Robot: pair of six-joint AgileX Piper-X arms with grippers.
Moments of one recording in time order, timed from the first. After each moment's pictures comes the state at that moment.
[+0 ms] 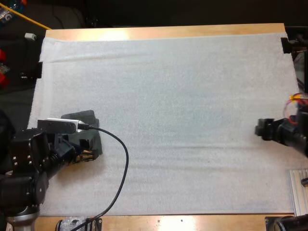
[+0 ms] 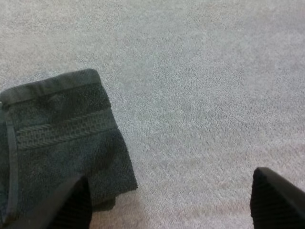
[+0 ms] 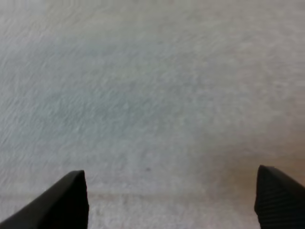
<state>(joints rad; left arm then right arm) 0.08 0.70 -0.96 1.20 0.26 -1.72 0.14 0.84 -0.93 1.03 -0.02 -1.65</state>
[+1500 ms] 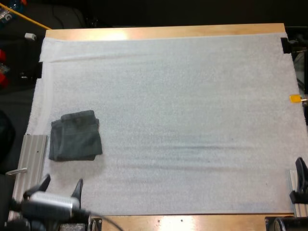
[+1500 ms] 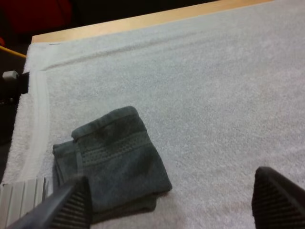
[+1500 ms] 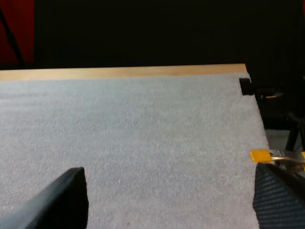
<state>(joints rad) 0.03 0.13 -0.96 1.38 0.13 -1.64 0.02 0.15 -0.91 1.15 -0.06 -1.85</state>
